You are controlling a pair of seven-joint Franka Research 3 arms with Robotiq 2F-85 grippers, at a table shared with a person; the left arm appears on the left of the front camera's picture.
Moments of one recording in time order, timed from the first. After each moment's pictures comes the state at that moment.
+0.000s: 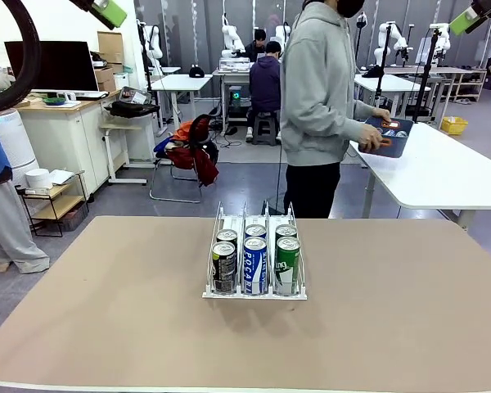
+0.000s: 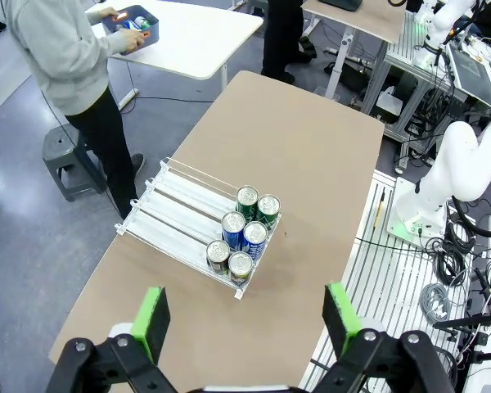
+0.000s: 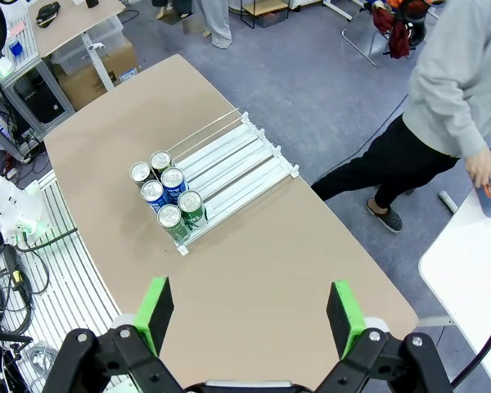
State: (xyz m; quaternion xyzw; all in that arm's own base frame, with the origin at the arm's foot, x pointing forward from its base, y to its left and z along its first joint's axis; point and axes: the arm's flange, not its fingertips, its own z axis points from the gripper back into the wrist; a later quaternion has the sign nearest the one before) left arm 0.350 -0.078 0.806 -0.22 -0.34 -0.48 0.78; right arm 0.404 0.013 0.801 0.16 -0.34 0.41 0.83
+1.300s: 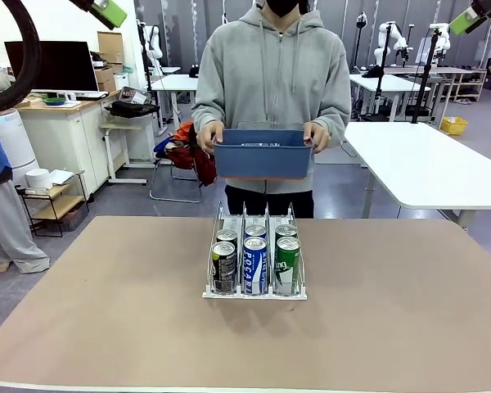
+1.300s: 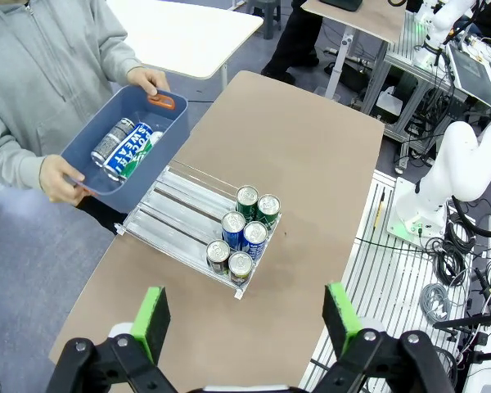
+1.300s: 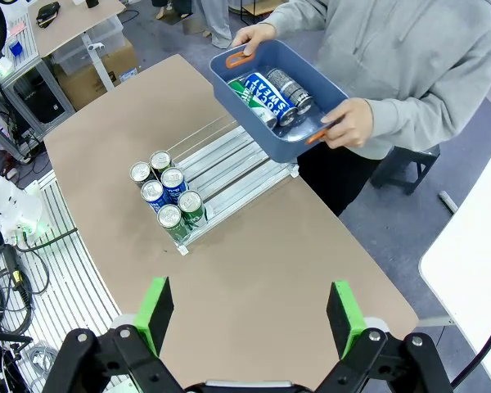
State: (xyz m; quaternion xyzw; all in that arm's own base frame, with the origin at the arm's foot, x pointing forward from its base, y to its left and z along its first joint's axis) left arm 0.350 -0.078 0.806 -0.22 -0.34 -0.48 0.78; right arm 0.404 0.013 0.801 0.16 -0.34 0.41 0.83
